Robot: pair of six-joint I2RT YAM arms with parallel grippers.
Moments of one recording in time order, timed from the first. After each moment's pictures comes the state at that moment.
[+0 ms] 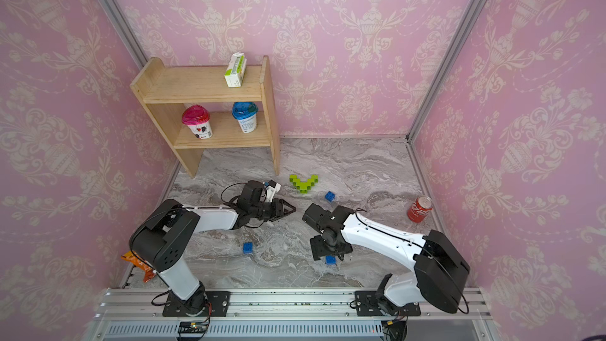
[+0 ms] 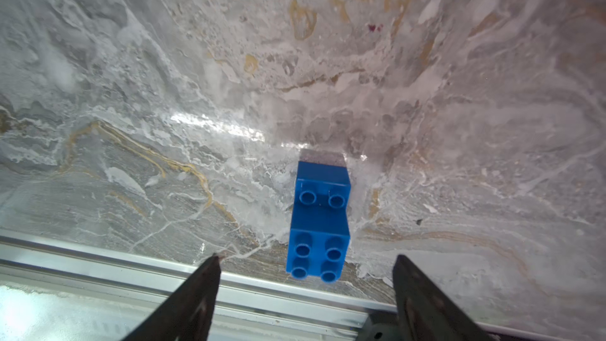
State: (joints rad) left arm -0.51 1.73 0.73 0.31 0.62 -0.84; right arm 0.88 1.39 0.89 -1.01 -0.01 0.69
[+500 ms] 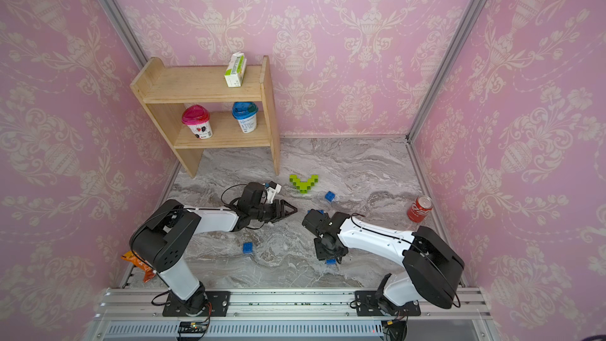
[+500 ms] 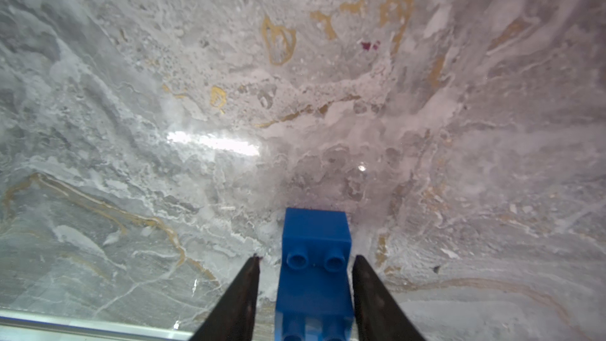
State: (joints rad) left arm -0.53 1.73 0.71 0.35 0.61 -0.86; right arm 0.88 1.44 0.82 -0.86 0.04 0.74
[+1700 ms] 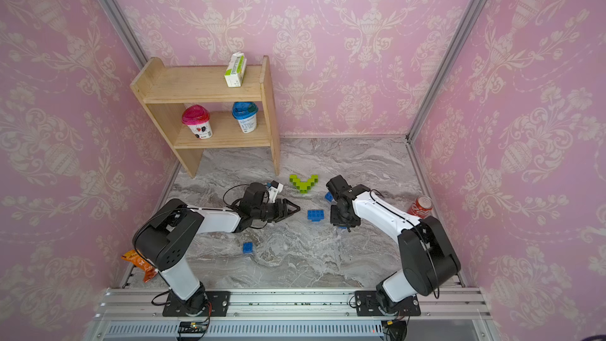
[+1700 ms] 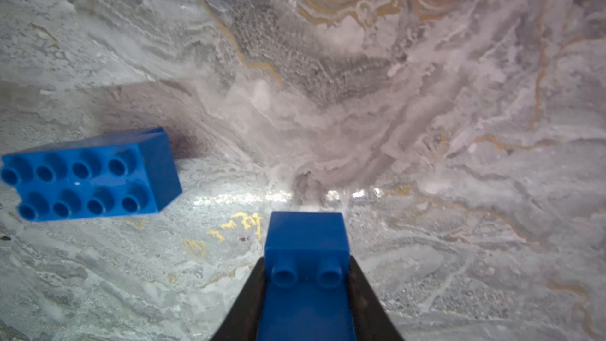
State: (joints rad) left arm -0.55 1.75 0.71 0.44 0.60 -0.92; right arm 0.47 1.55 0.99 -0.83 0.07 0.55
